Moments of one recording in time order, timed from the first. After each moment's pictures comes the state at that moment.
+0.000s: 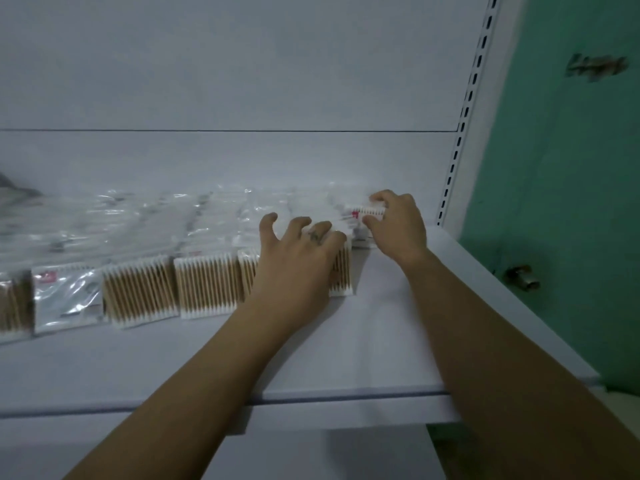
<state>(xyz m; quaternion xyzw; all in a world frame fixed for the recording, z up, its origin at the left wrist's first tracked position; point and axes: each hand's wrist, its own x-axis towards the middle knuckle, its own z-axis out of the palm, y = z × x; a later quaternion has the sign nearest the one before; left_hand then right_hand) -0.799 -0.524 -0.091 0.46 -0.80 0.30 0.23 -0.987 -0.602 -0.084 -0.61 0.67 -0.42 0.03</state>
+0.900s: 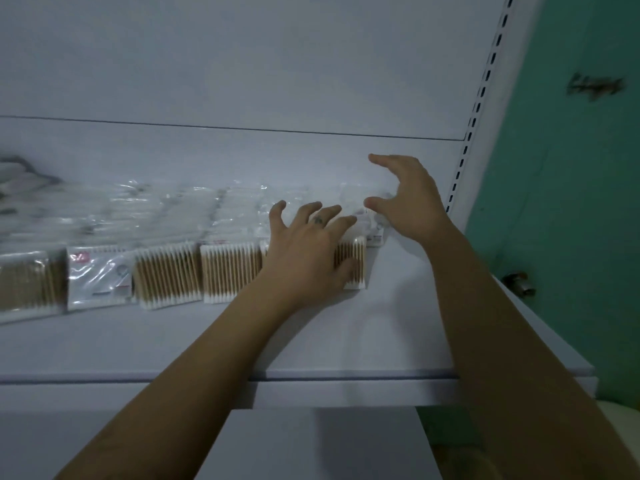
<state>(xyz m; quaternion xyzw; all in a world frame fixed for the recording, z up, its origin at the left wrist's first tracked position) -0.788 -0.513 -0.077 0.47 -0.83 0.17 0.24 -0.970 -0.551 -0.036 -0.69 0.59 -0.42 0.01</state>
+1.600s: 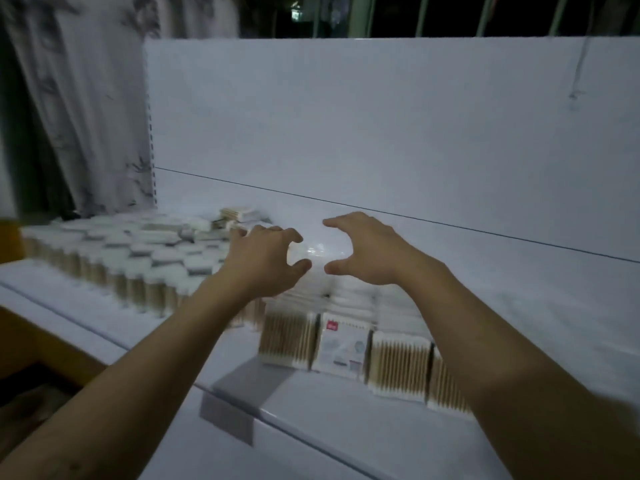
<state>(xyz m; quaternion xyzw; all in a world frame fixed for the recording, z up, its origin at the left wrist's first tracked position) -0.475 -0.519 -0.007 0.71 -0.65 0.13 0.24 -0.652 -0.567 0.038 -0.90 0.41 -0.15 -0.01</state>
